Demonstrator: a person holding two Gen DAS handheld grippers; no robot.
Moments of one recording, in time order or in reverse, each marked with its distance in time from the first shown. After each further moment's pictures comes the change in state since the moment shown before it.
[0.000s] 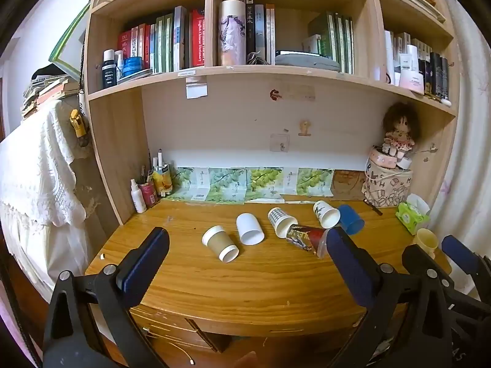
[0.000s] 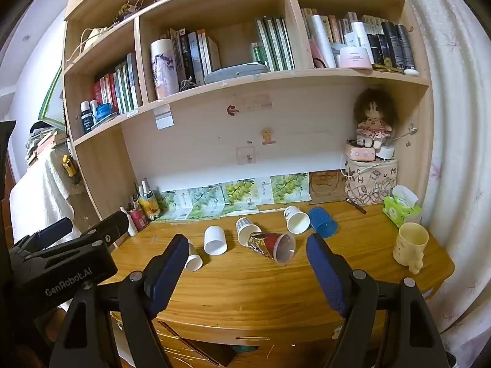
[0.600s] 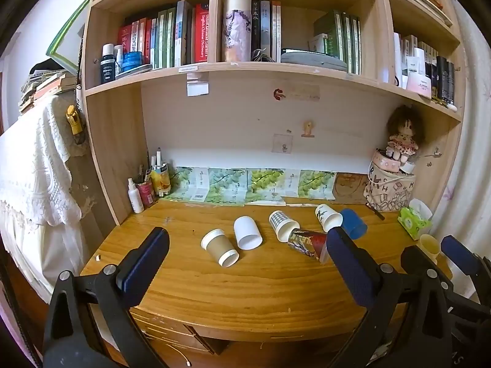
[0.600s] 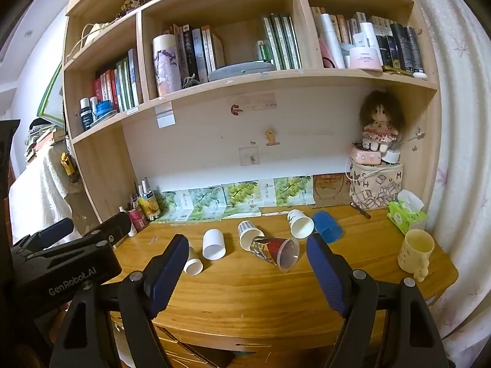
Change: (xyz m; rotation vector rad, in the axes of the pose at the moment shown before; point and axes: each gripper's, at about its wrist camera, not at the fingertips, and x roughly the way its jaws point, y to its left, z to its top) left arm 0.023 0.010 0.006 -0.018 0.009 -0.013; right arm 0.018 0.008 0.009 -0.013 0.003 0.005
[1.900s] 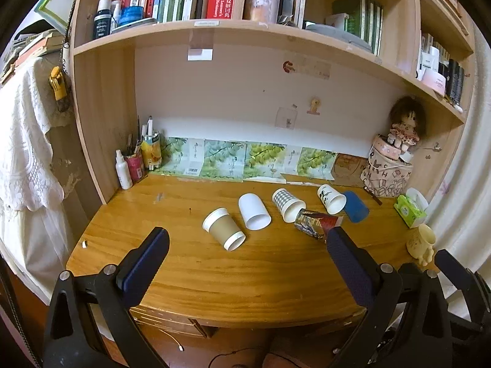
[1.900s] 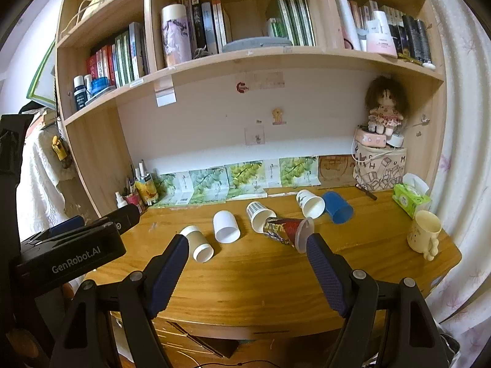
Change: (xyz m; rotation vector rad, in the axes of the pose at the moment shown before) left arm 0.049 0.060 0.001 -0.043 0.153 -0.097; right arm 0.028 0.059 -0.018 0.006 0.089 -0.057
